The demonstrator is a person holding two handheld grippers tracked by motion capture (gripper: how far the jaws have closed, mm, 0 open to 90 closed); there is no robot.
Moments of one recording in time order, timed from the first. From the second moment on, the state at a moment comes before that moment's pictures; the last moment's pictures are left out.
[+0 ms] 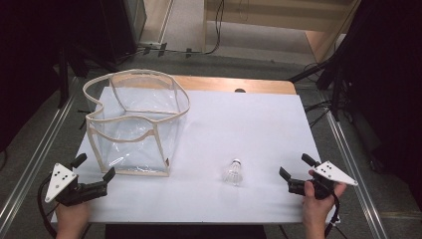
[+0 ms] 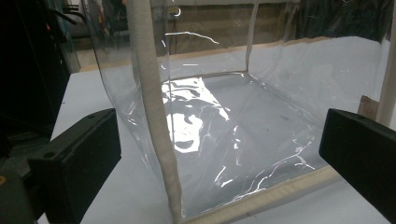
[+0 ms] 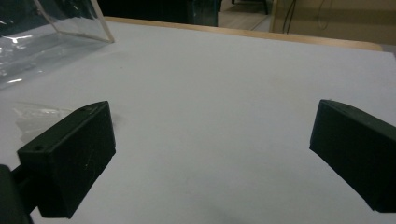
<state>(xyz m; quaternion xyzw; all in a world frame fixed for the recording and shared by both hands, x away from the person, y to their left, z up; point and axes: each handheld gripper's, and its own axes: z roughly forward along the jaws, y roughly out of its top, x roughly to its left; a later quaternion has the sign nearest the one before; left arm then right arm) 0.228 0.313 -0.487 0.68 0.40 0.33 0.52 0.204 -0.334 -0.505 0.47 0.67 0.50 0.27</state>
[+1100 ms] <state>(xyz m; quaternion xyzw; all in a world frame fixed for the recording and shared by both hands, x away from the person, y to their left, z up) 0.228 0.314 -0.487 0.68 0.40 0.32 0.52 0.216 -0.287 -0.496 0.38 0.77 0.48 0.16</state>
